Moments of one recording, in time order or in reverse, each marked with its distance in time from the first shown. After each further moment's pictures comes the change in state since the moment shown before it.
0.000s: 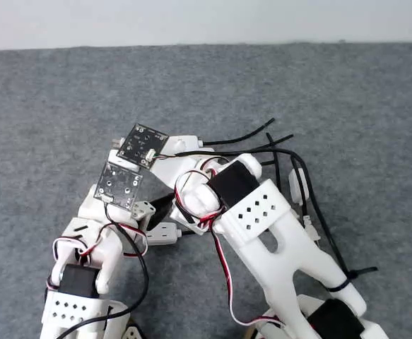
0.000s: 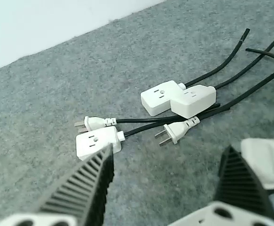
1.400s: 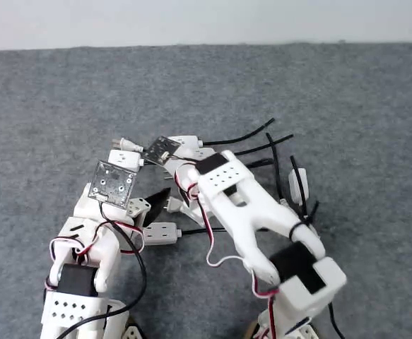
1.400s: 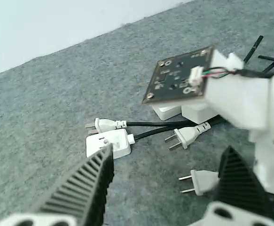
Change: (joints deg) left arm -2.3 0.0 0.0 -1.4 0.0; right arm 8.2 28.9 9.3 -23.6 0.0
